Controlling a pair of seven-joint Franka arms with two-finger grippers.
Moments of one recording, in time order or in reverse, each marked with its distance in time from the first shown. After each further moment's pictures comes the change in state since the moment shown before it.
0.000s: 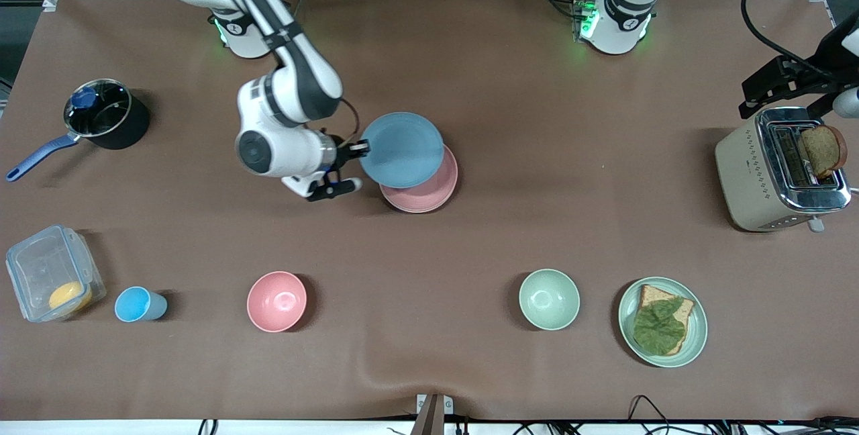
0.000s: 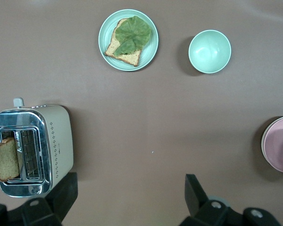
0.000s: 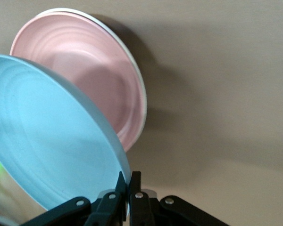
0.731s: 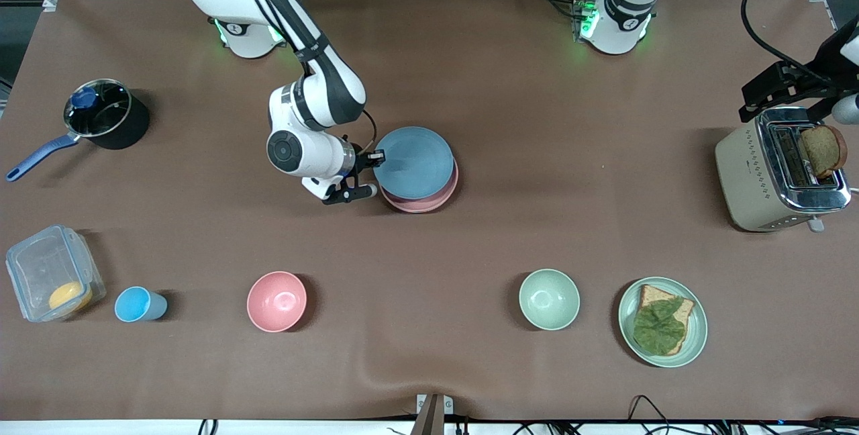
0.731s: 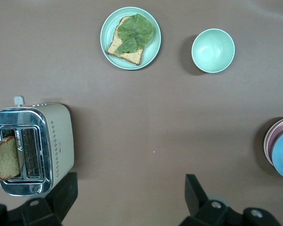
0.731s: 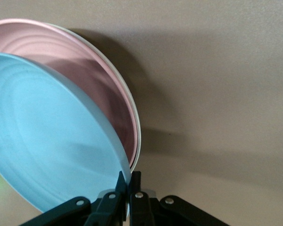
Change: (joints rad) left arm 0.000 0.009 0.004 -0.001 0.004 0.000 -0.003; right arm 0.033 0.072 -0.005 0.003 0.003 0.116 0.016
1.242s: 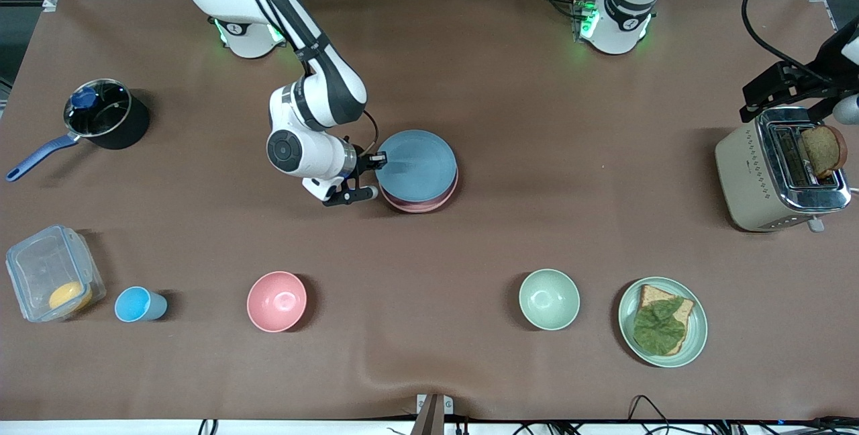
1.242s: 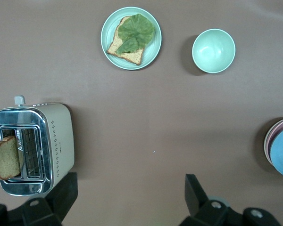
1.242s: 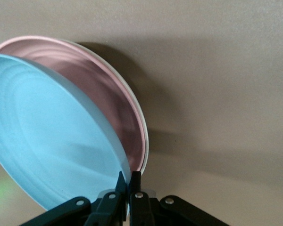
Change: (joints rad) left arm 0.001 0.000 0.001 0.000 0.000 0.000 0.000; right arm 0.001 0.006 0.000 0.026 0.002 0.006 0.025
